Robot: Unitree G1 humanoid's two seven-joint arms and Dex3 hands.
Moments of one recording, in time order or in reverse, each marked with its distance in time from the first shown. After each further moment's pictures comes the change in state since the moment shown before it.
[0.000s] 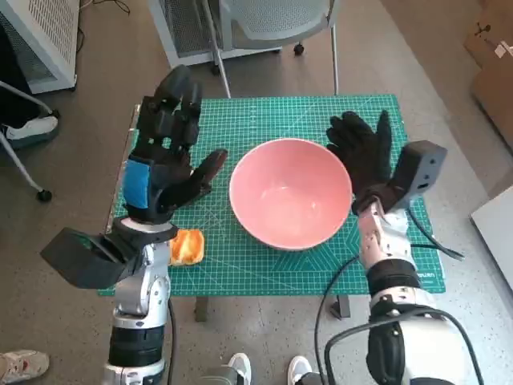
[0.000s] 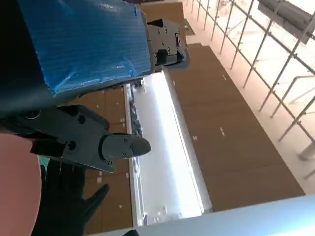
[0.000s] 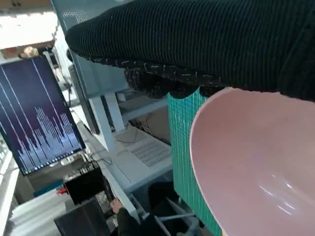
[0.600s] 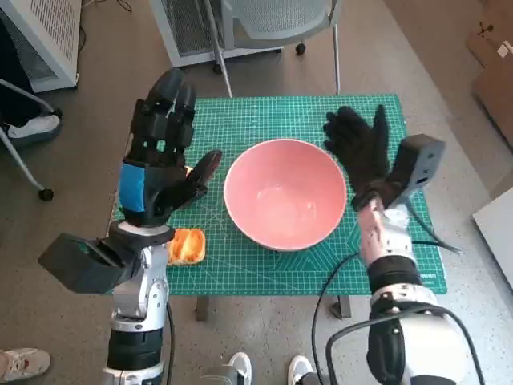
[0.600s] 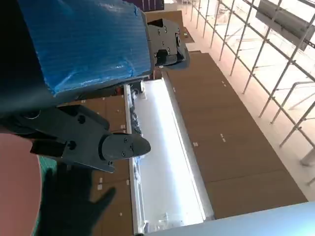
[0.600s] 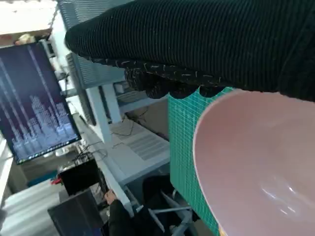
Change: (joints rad) left arm 0.025 0.006 0.006 -0.021 0.006 -0.008 0.013; right arm -0.003 -0.047 -0.024 -0.049 0.008 -0.060 0.064
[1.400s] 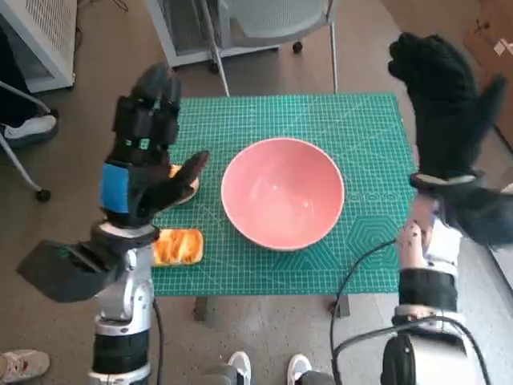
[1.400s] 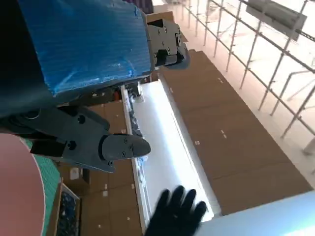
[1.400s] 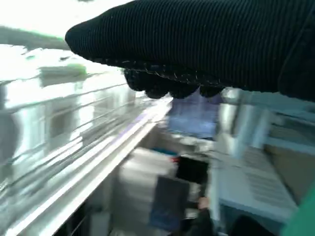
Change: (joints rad) left arm 0.019 0.097 0.021 -0.095 0.016 0.031 -0.012; right arm 0.227 -0.027 0.073 -0.677 0.130 -0.324 0.228
